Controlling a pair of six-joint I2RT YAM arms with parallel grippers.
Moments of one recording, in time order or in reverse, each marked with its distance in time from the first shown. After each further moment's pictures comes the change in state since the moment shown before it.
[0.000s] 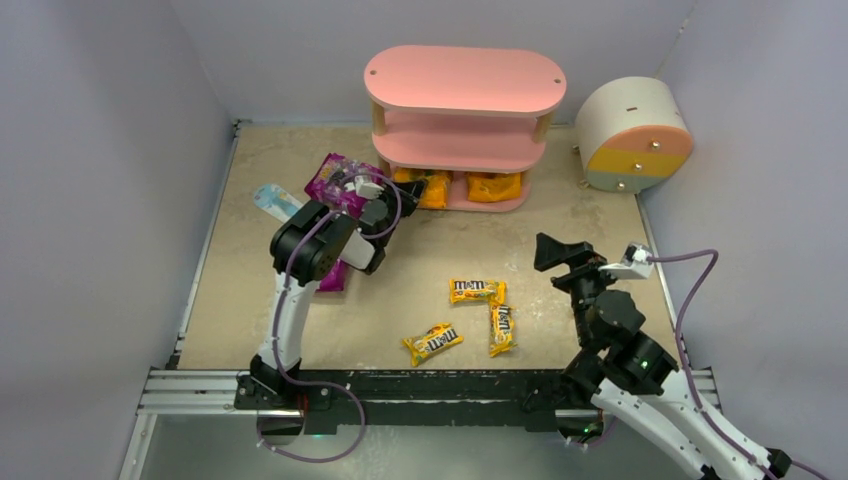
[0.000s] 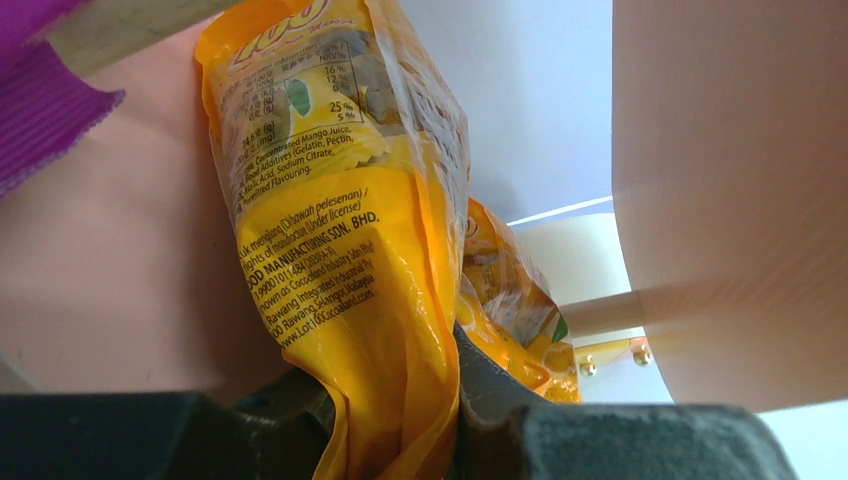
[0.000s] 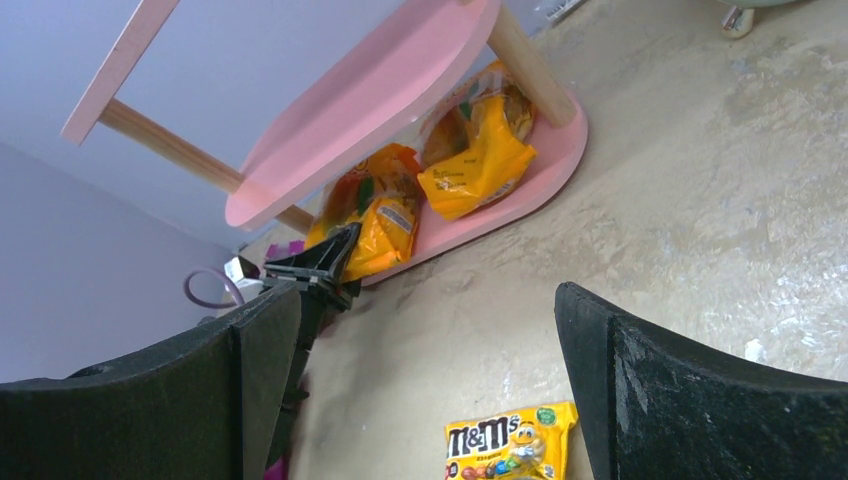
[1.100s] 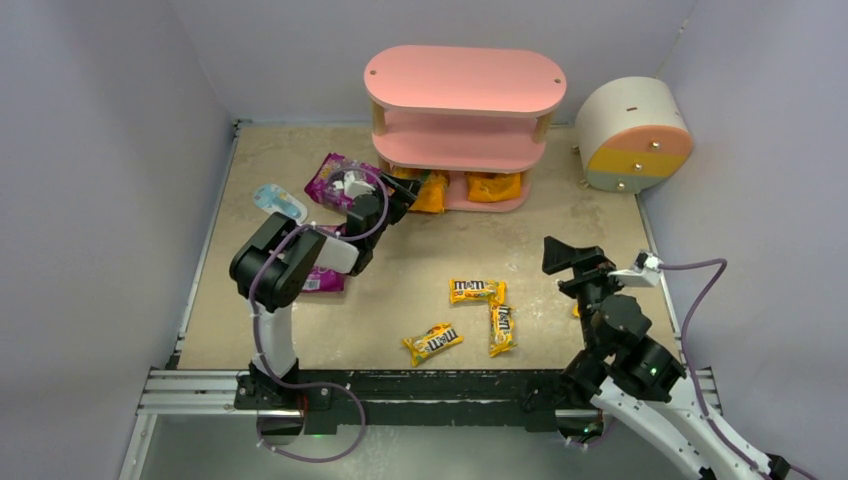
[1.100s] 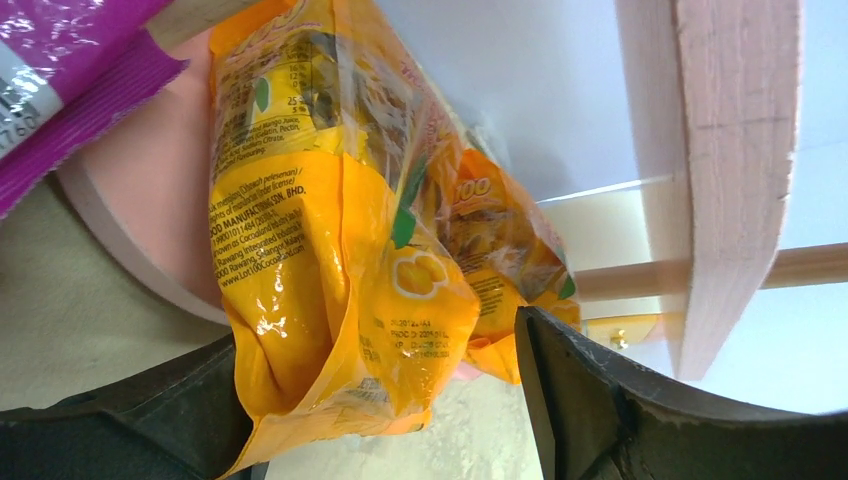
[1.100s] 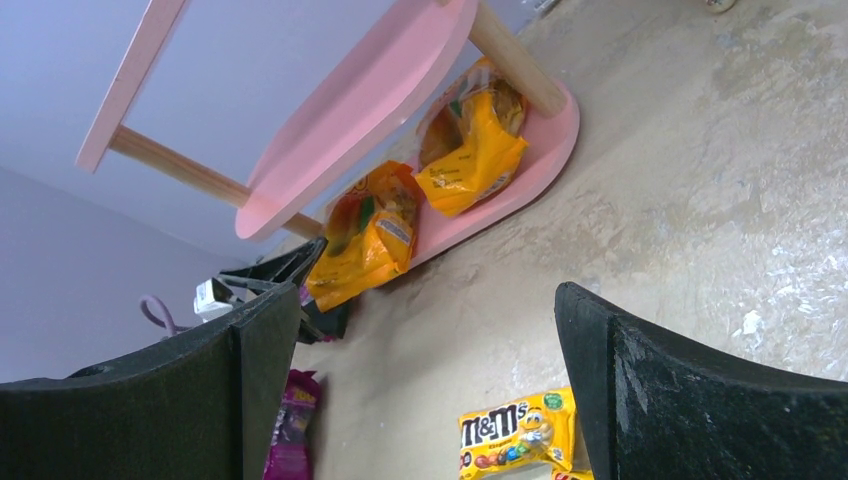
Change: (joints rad) left arm 0.000 -0.293 -0.157 -0.278 -0.018 0.032; right arm 0.000 -0.063 0.017 -0.114 0.024 0.108
